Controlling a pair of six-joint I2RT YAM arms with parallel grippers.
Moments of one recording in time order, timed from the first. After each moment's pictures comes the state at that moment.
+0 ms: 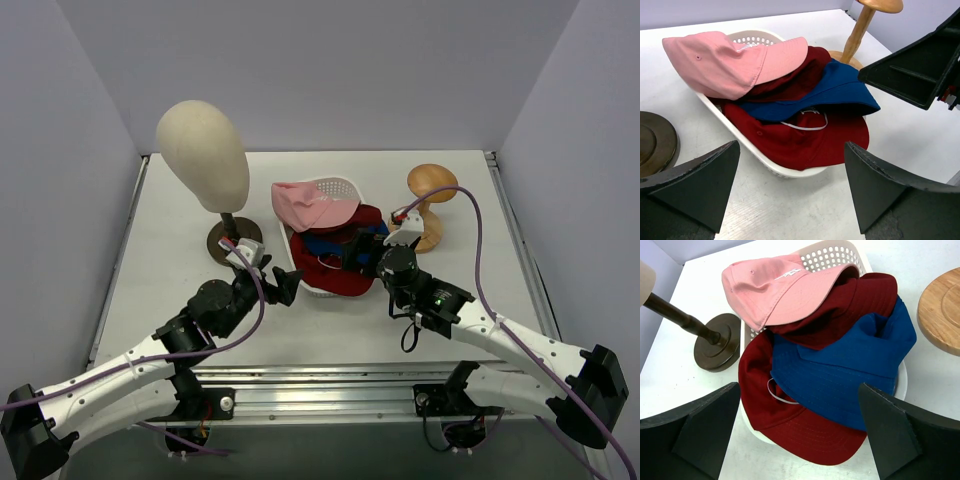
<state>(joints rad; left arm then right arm) -0.94 0.77 0.51 0.21 -0.35 -0.26 0.84 1.03 0.69 0.00 0.52 0.60</state>
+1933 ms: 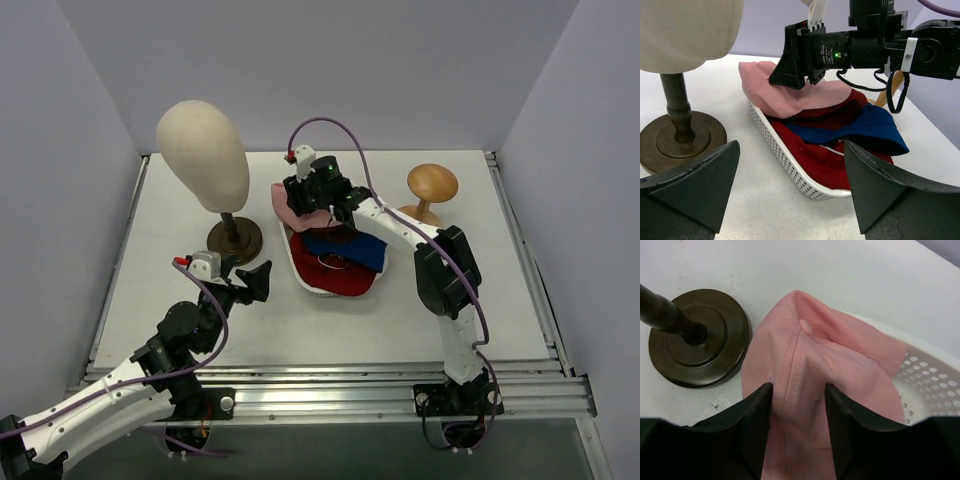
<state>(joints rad) -0.94 0.51 0.40 0.22 -0.61 -0.25 0.63 2.07 1.67 -0.08 -0.12 -0.01</state>
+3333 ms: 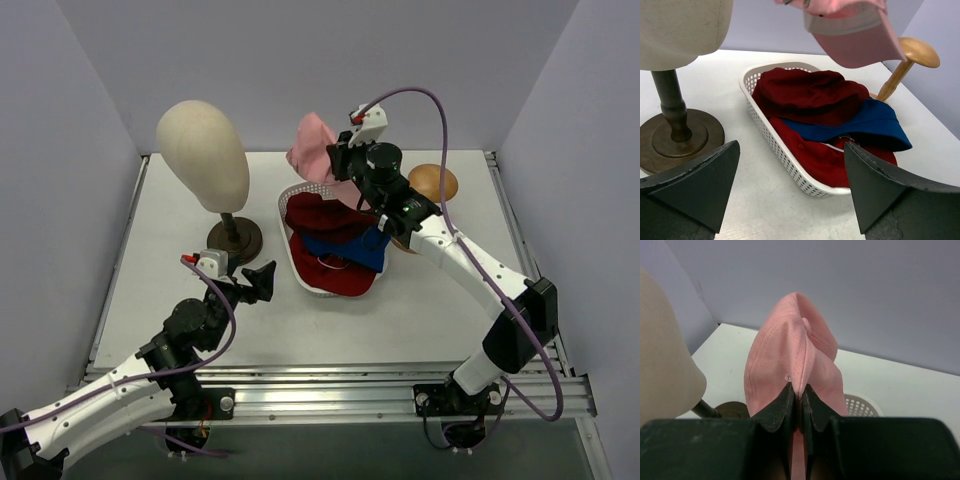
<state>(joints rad) -0.94 0.56 0.40 0.25 -0.59 -0.25 0.63 1.58 1.42 0.13 0.18 0.16</state>
